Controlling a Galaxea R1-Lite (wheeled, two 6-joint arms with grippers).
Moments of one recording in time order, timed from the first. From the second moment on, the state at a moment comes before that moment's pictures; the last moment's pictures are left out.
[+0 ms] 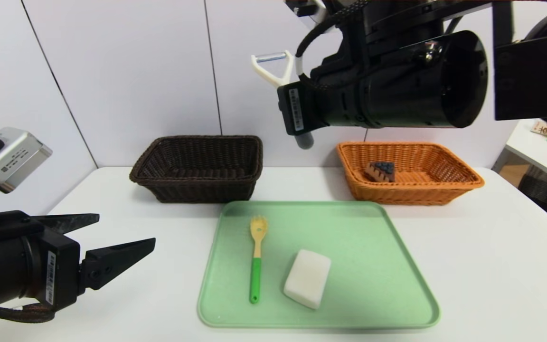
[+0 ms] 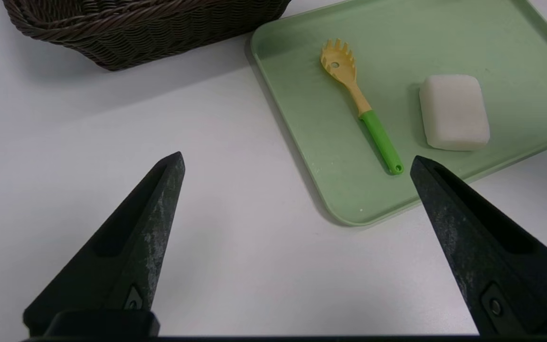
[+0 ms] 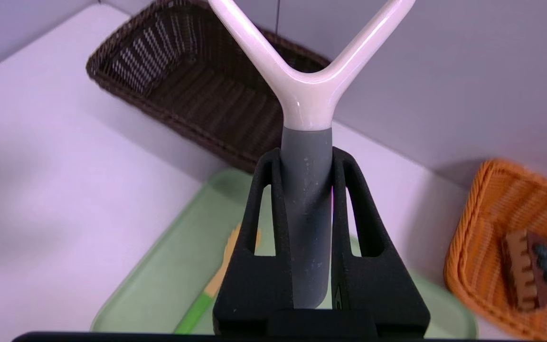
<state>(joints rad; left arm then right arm) -0.60 1.06 -0.81 0.17 0.15 -0.14 0.85 1.84 -1.83 0.27 -0.33 -0.01</state>
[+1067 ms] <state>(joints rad) -0.60 1.05 -0.76 0.17 0.14 -0.15 0.79 2.27 -1.96 -0.28 -0.17 -0.15</state>
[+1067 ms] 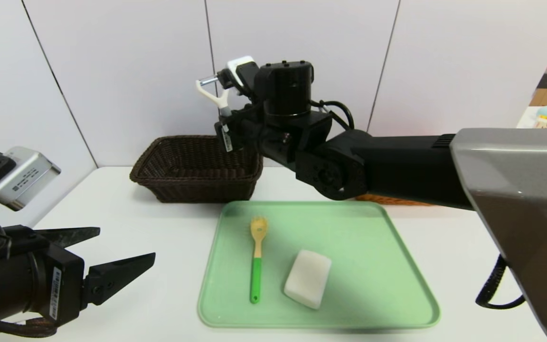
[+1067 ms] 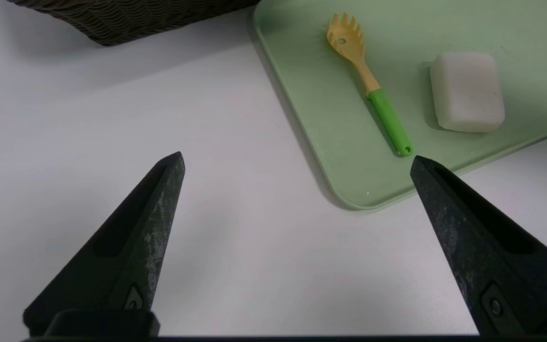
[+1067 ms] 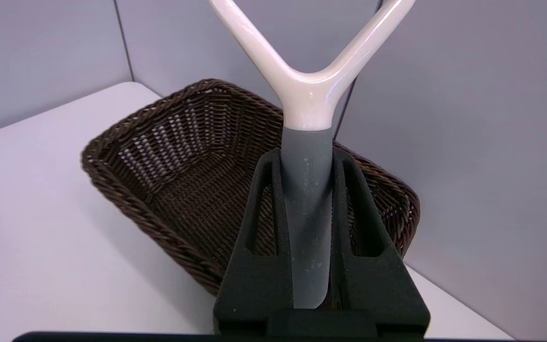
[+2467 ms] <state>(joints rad) -0.59 1.06 -0.75 0.17 0.15 -0.14 0.74 2.42 -1.97 -0.37 -0.13 -0.18</state>
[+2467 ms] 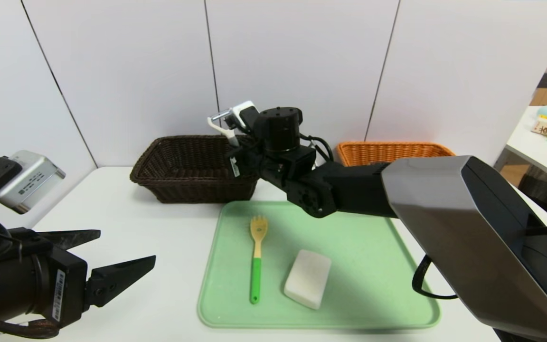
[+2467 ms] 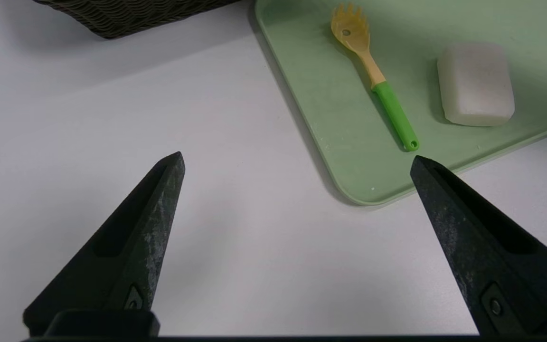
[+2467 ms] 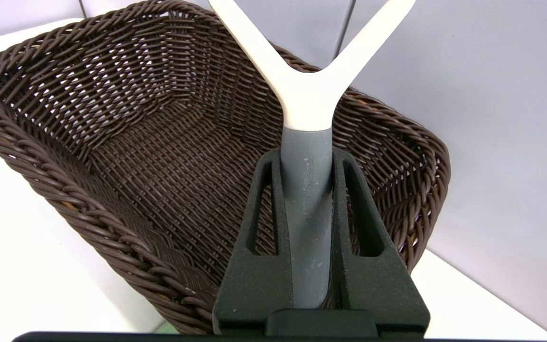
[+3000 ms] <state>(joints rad) -0.59 1.07 -0.75 0.17 0.15 -0.14 0.74 2.42 -1.96 -0.37 -0.12 -0.20</state>
